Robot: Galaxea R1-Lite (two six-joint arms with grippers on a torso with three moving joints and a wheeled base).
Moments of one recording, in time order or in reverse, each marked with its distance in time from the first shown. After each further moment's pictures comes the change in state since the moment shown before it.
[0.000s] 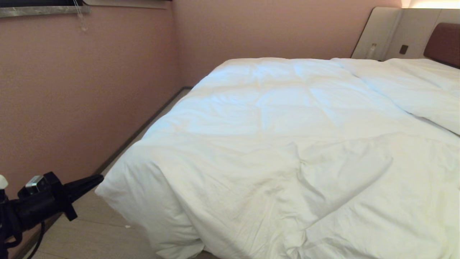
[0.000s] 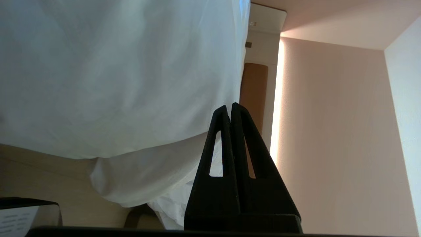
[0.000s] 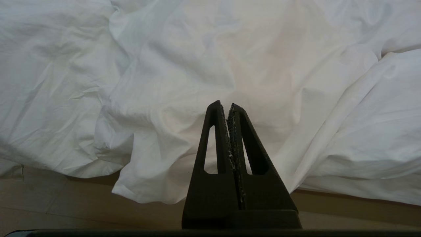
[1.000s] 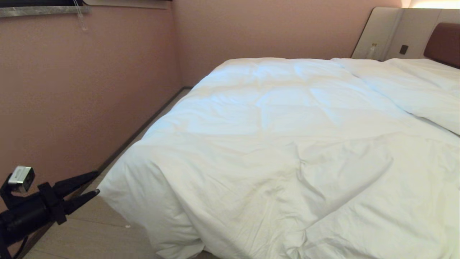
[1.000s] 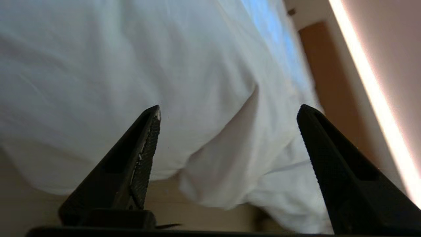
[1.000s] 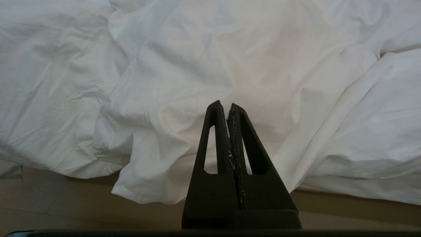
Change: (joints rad) left arm 0.010 -0.116 0.128 0.000 0.001 0.617; right arm 0.000 0.000 0.000 0.000 0.000 0.000
